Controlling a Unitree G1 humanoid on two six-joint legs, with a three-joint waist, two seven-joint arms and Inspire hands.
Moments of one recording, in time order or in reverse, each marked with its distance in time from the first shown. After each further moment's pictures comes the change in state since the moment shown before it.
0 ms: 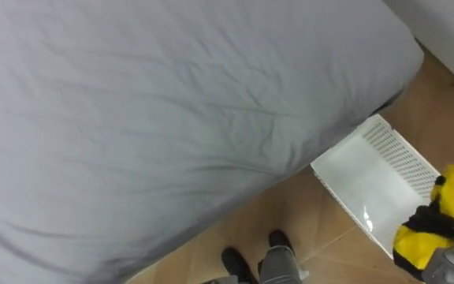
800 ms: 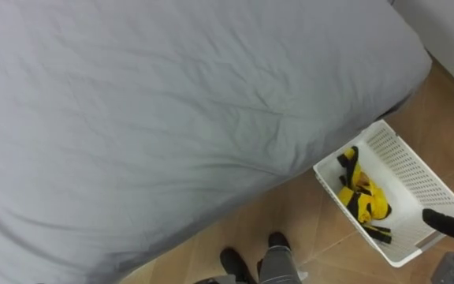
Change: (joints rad) left arm 0.000 0.003 0.000 0.000 0.001 -0.009 -0.009; right arm 0.022 -0.017 0.007 -0.001 0.044 -0.018 -0.001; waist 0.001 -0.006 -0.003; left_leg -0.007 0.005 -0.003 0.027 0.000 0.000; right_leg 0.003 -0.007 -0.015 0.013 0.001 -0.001
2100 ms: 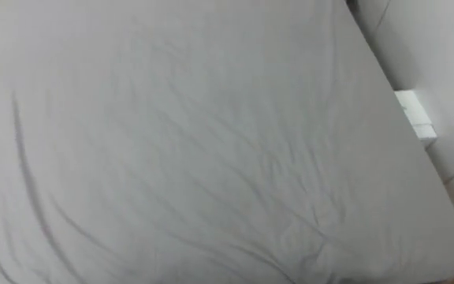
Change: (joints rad) left arm 0.179 -0.024 0.168 -0.138 0.288 -0.044 0.002; right arm 0.294 0.318 0.265 -0.005 -0.005 0.055 0.274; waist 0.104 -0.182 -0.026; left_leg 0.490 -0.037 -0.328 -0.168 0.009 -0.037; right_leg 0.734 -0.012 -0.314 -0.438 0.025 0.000
